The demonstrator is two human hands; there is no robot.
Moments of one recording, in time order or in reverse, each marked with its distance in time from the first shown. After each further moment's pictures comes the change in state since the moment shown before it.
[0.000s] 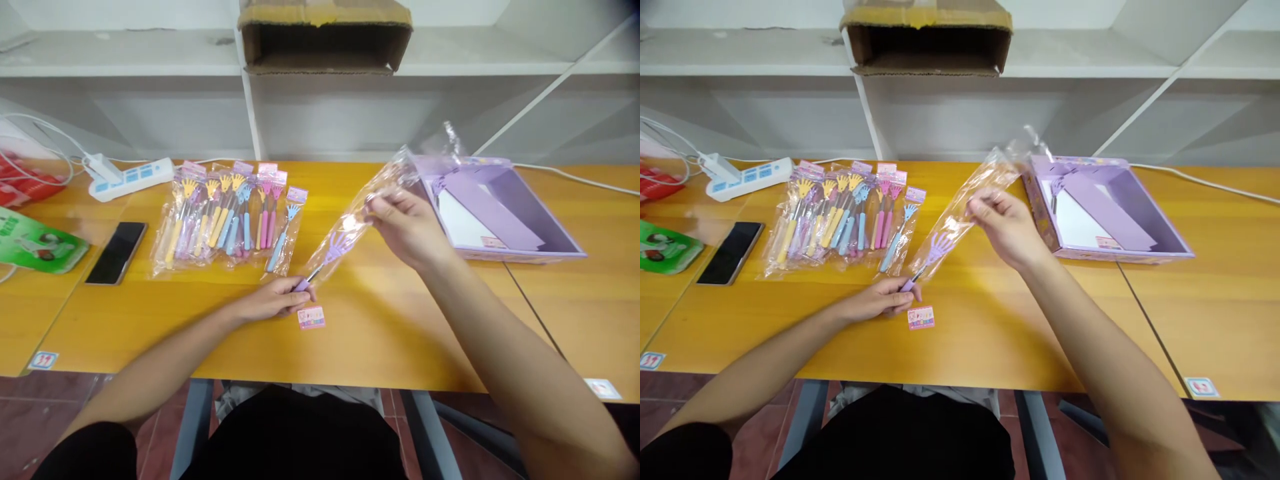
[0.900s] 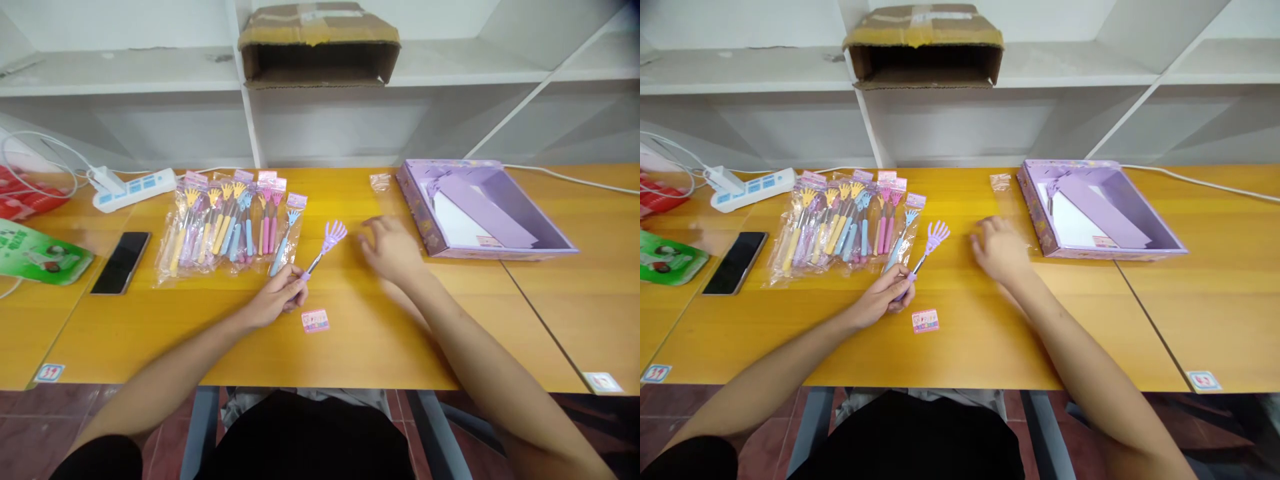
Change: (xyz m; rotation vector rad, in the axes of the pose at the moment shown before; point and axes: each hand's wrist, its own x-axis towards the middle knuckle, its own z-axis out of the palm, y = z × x) left_hand 0.003 -0.008 0.003 -0.002 0.202 0.227; right_hand -0.037 0.047 0.001 -1.160 -0.061 -0.036
